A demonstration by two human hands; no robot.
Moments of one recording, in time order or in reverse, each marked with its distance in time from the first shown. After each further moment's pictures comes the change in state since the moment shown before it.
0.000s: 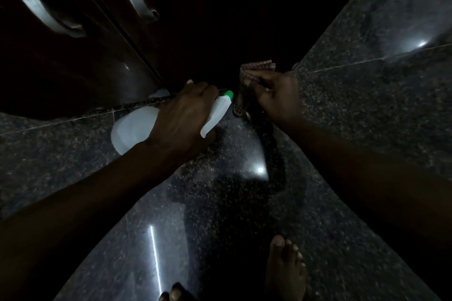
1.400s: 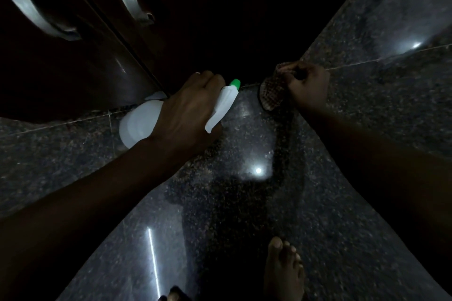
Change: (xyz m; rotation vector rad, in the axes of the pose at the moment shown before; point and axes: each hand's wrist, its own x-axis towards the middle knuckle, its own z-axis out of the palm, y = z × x) left_hand 0.013 0.013 -0.013 -0.123 0.127 0.044; right_hand 0.016 0.041 -0.040 0.007 0.143 0.289
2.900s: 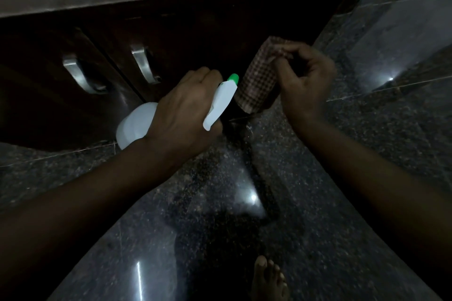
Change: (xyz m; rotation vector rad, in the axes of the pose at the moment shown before) left_hand 0.037 0.042 -0.075 -0.042 0.157 0.041; right_hand -0.004 -0.156 -0.067 0.320 0.254 -0.318
